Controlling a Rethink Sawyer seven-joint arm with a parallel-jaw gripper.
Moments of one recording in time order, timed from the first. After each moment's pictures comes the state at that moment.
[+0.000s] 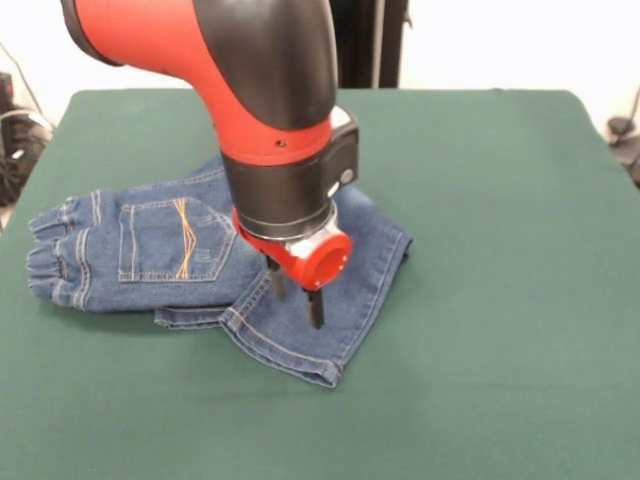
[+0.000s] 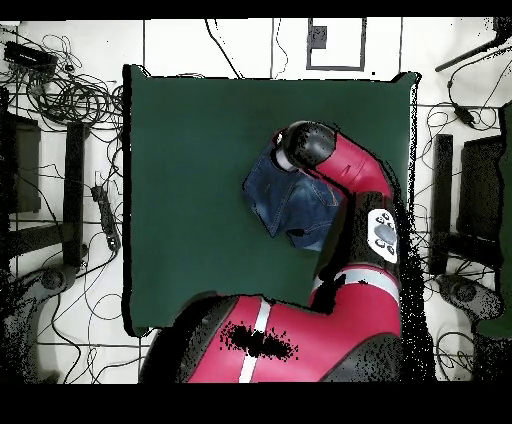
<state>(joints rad) -0.18 -0.23 -0.17 1.16 0.35 0.68 2.13</state>
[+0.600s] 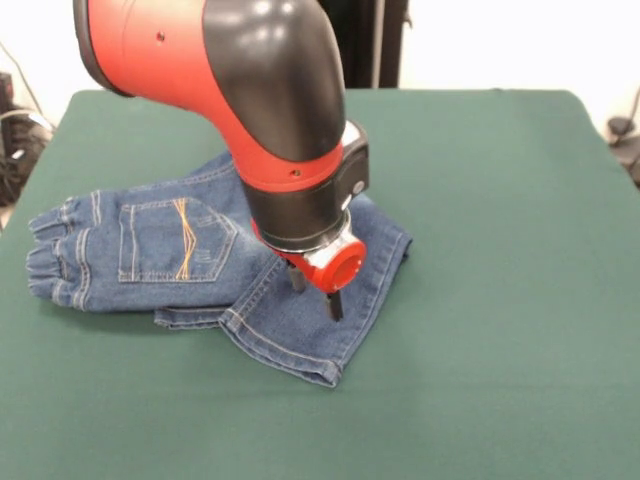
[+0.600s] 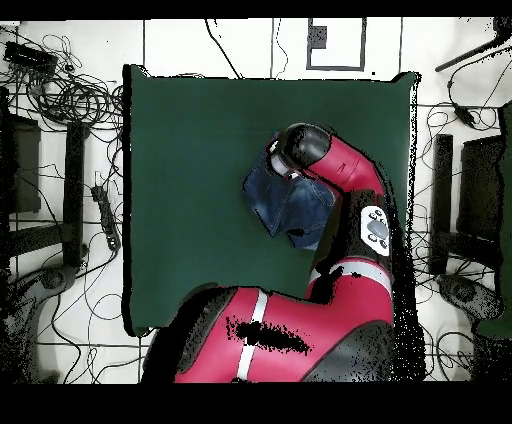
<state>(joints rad) -0.17 -0.17 -0.17 1.13 0.35 0.78 2.13</state>
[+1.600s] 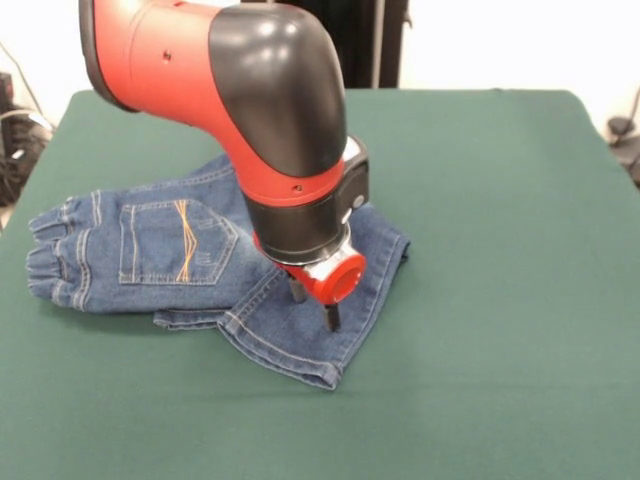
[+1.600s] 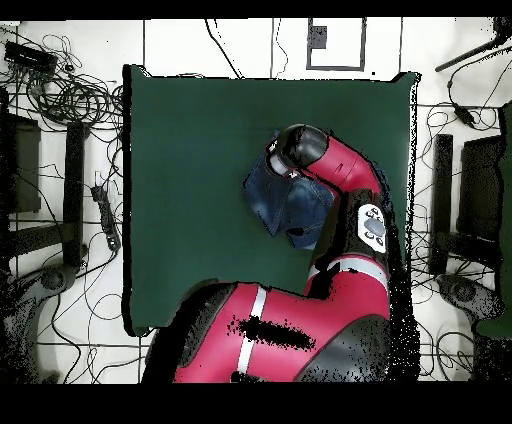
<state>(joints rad) -0.17 -0.15 -0.17 1.11 0.35 0.75 2.13</state>
